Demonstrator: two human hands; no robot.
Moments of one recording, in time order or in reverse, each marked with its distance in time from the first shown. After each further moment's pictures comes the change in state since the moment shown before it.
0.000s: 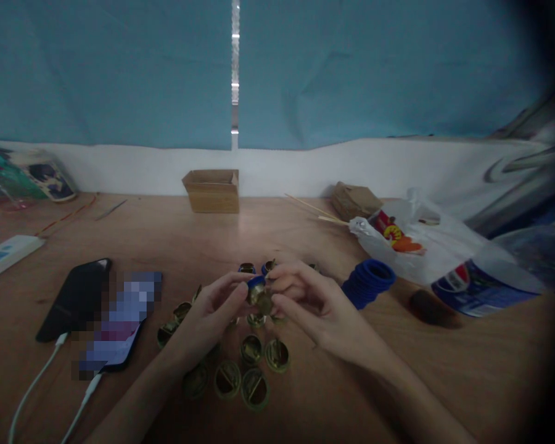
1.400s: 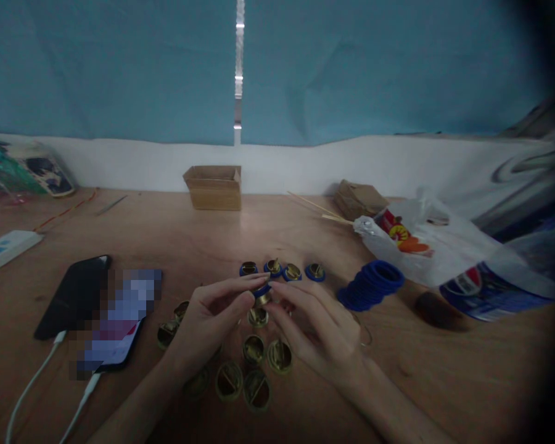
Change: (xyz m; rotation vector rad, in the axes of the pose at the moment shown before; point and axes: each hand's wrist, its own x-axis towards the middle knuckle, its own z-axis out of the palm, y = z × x) left_hand -0.005 0.007 0.002 0.151 0.089 0.179; right_hand -0.010 0.014 0.023 -0.718 0.377 -0.552
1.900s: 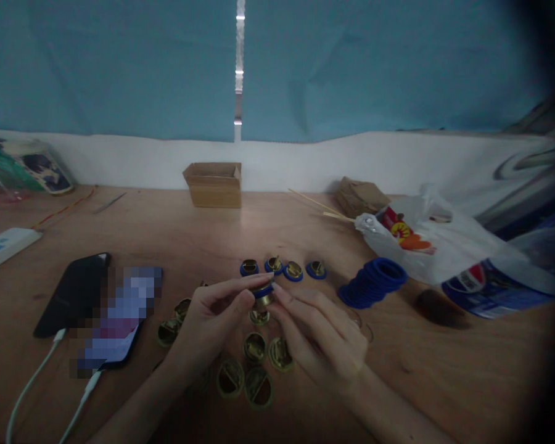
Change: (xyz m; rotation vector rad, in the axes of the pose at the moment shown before) left_hand -0.003 0.001 0.003 0.001 0.021 -0.022; right_hand -0.004 -0.010 0.008 -0.007 0.150 -0.002
